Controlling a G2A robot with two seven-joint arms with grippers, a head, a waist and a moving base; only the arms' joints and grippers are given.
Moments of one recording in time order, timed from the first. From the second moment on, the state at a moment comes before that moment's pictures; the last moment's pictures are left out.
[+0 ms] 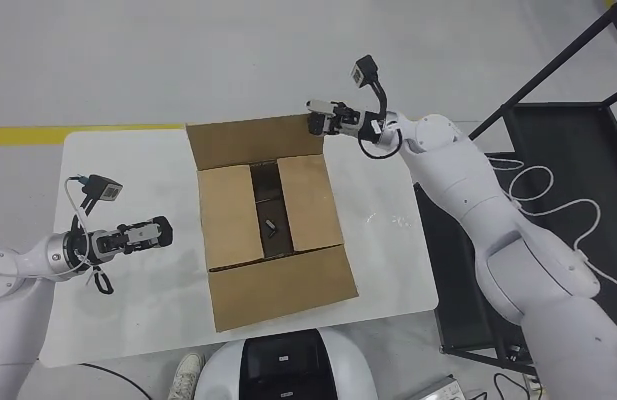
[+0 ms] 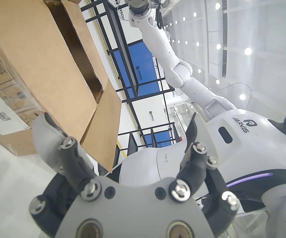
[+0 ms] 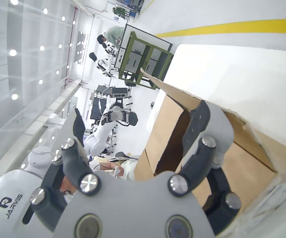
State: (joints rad) left arm 1.28 -0.89 -1.52 -1.46 -0.58 -0.43 -1.39; right arm -0.37 -1.23 0.63 -0.60 0.71 -0.65 0.98
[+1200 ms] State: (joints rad) left arm 1.28 -0.89 -1.52 -1.46 -0.58 -0.43 -1.39; right arm -0.28 -1.46 0.53 -0.21 0.39 -0.45 0.77
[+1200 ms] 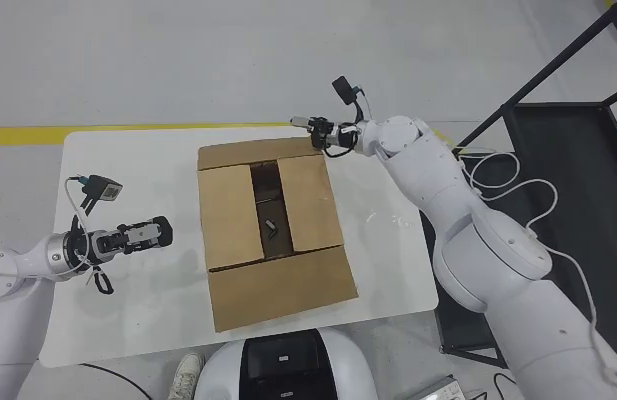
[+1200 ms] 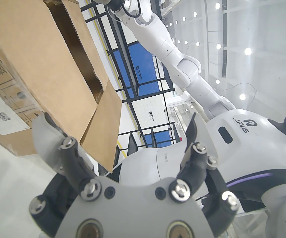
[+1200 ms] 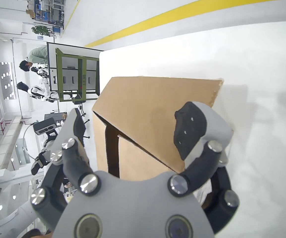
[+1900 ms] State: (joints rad) left arm 1.34 -0.89 -1.57 -1.54 -0.60 -0.44 -1.37; right arm -0.39 -1.40 0.66 -0.42 0.59 -0.49 1.32
